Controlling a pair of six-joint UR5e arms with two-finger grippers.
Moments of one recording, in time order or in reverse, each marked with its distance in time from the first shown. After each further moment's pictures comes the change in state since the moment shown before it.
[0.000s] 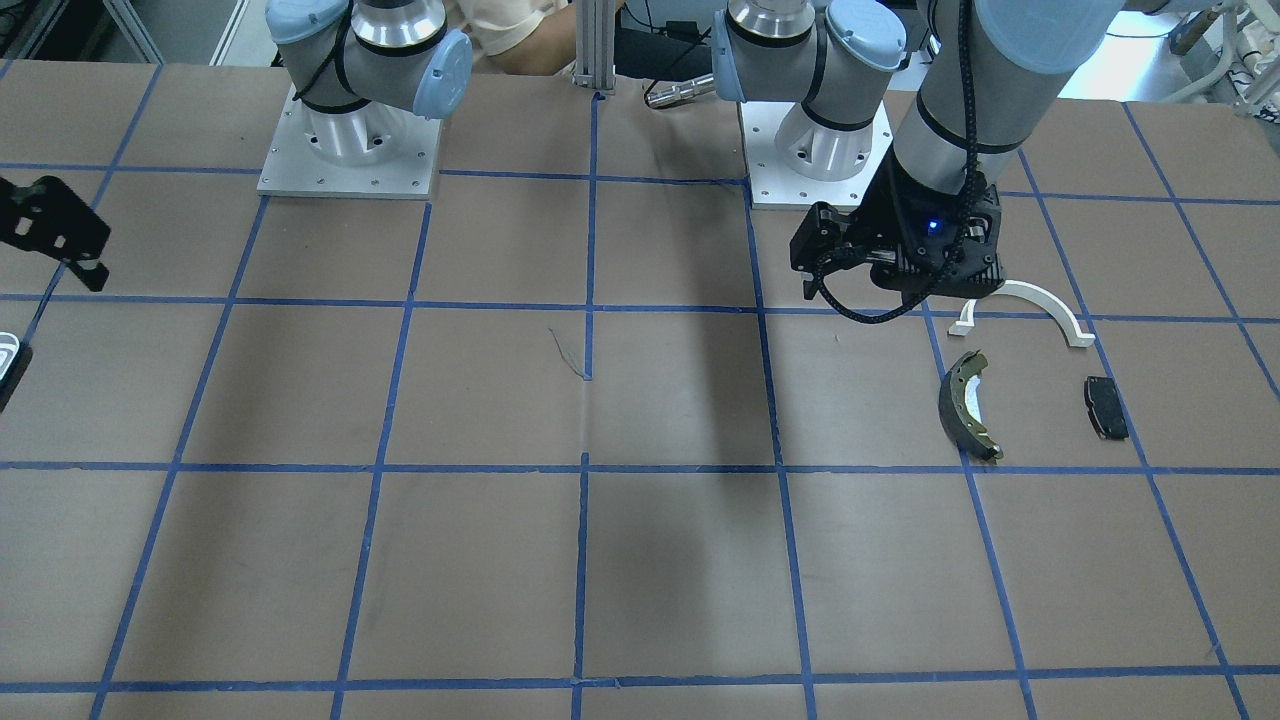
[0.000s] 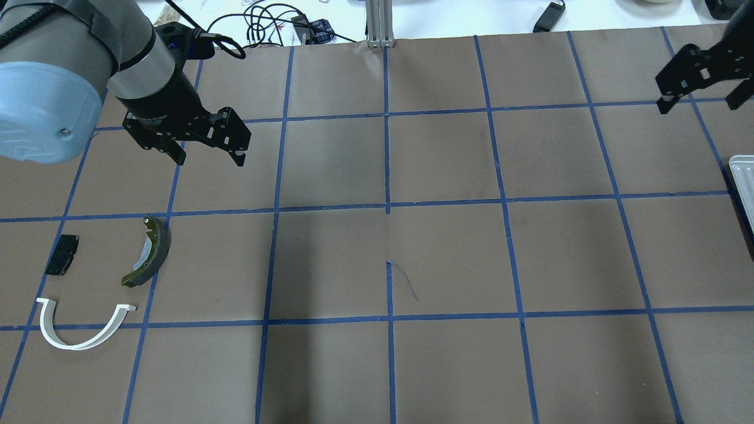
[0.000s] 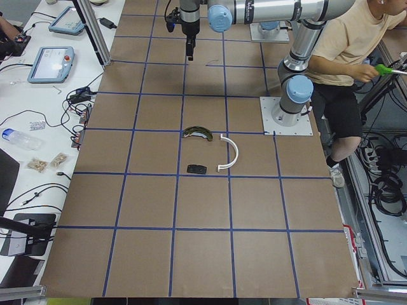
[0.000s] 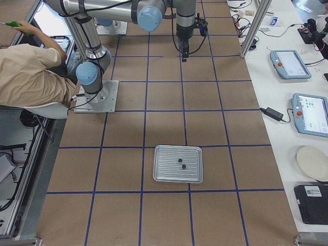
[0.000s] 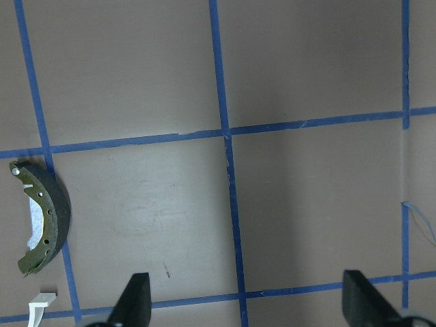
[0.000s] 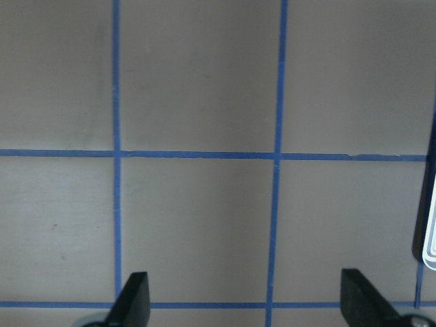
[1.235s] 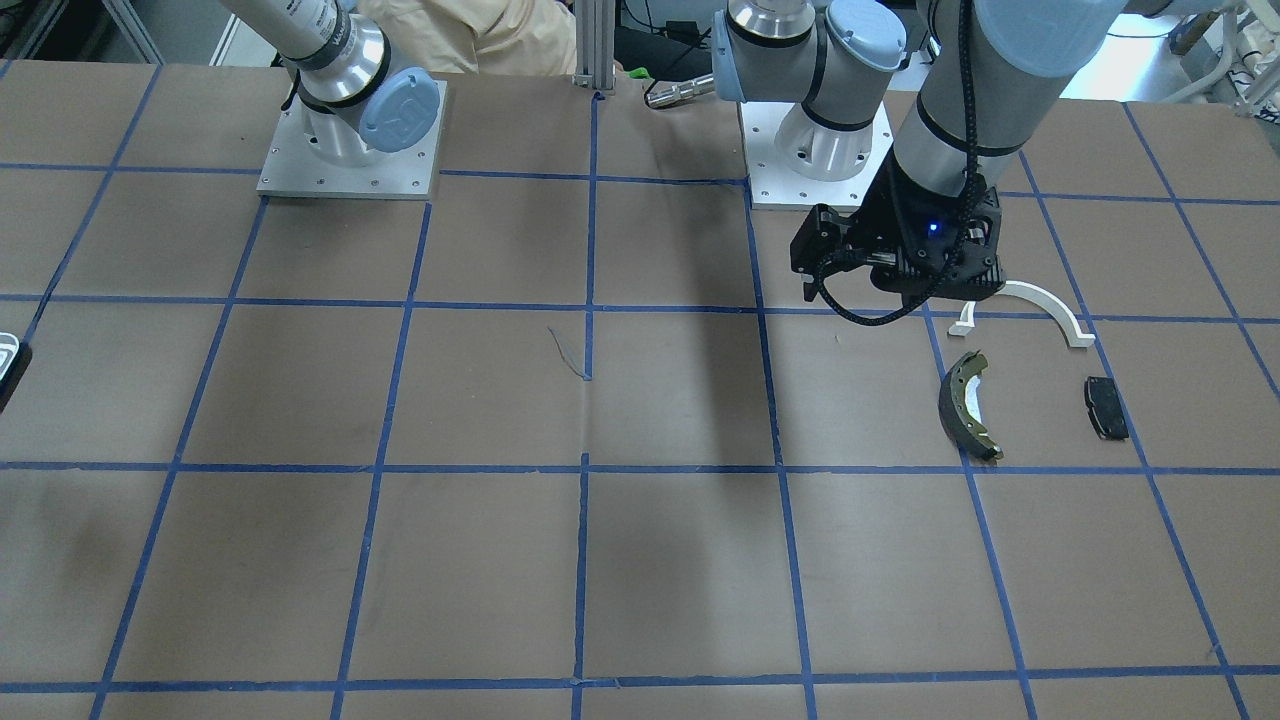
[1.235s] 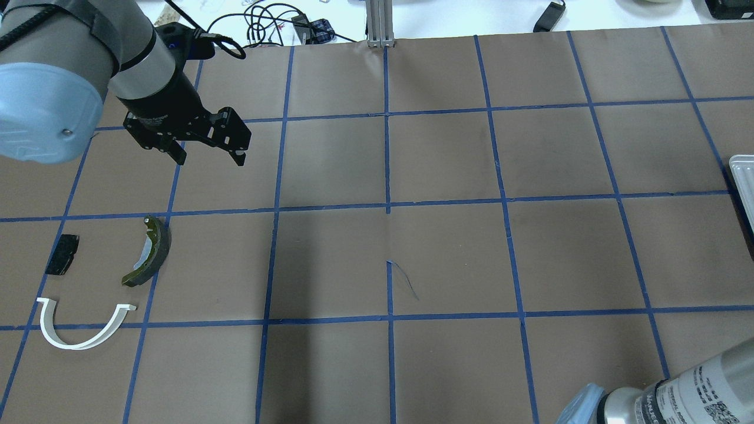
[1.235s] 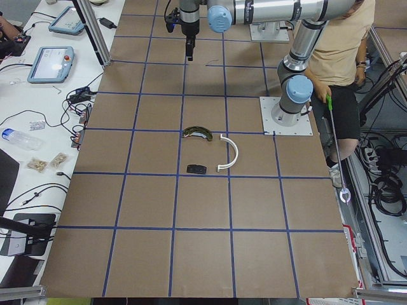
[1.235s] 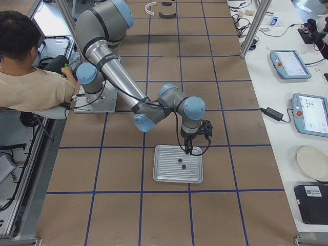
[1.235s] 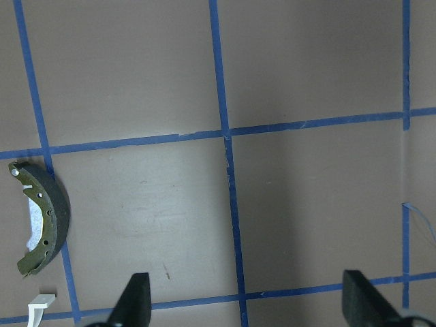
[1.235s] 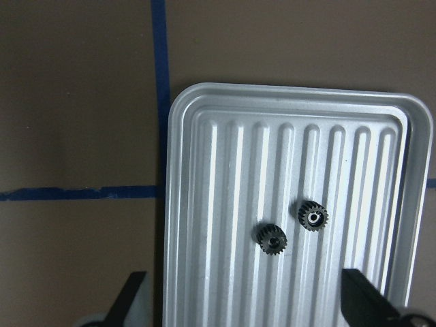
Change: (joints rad) left arm 0.000 0.000 -0.003 0.007 0.001 0.001; right arm -0.424 0.443 0.004 -0.459 -0.012 -0.443
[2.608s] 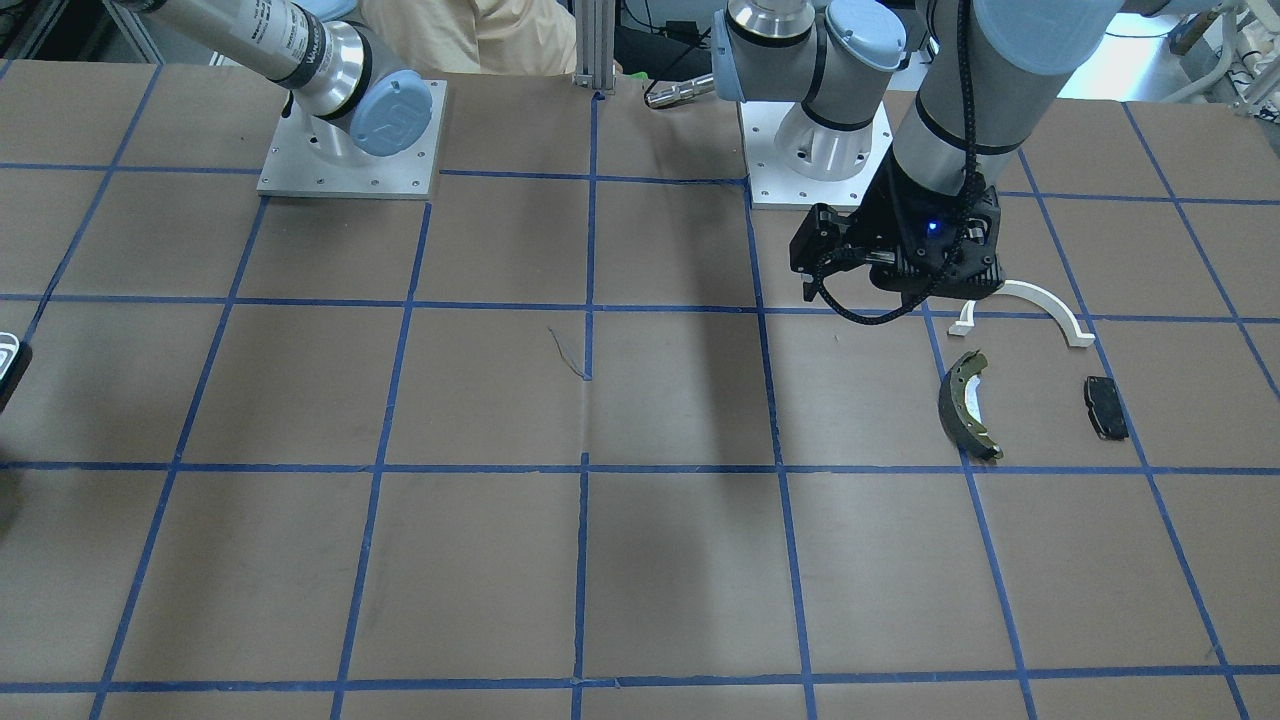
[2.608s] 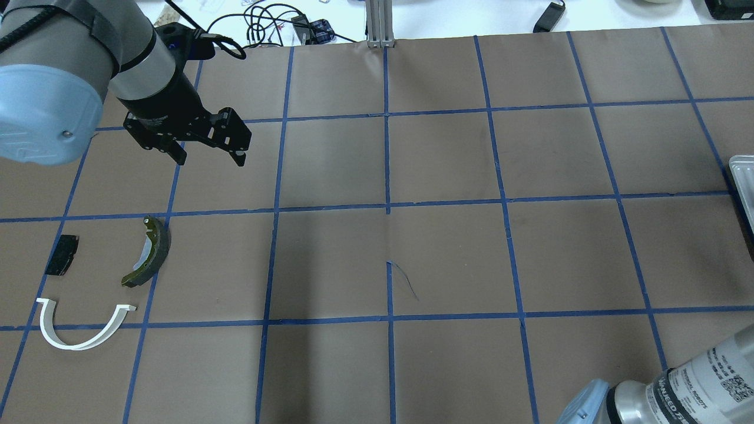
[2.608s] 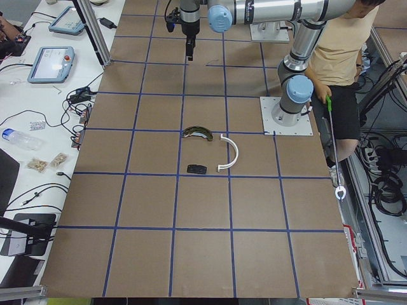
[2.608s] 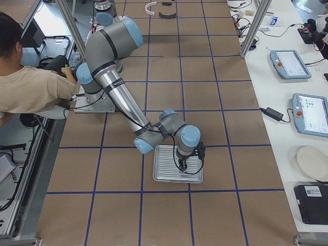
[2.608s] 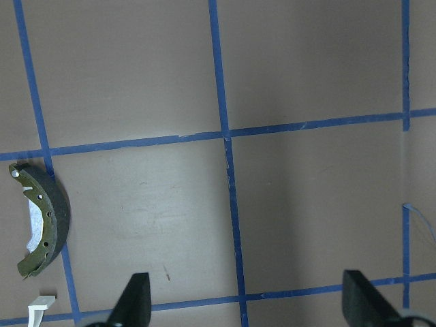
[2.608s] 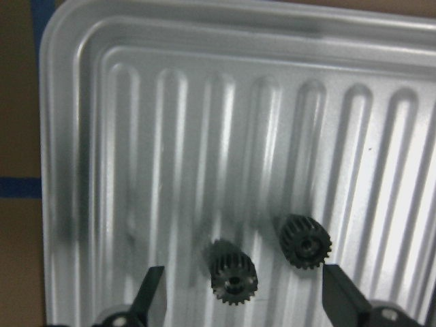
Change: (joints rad) left arm -0.001 0.000 0.000 0.002 -0.002 0.001; right arm -0.048 0.147 0.002 -0.102 -0.029 -0.082
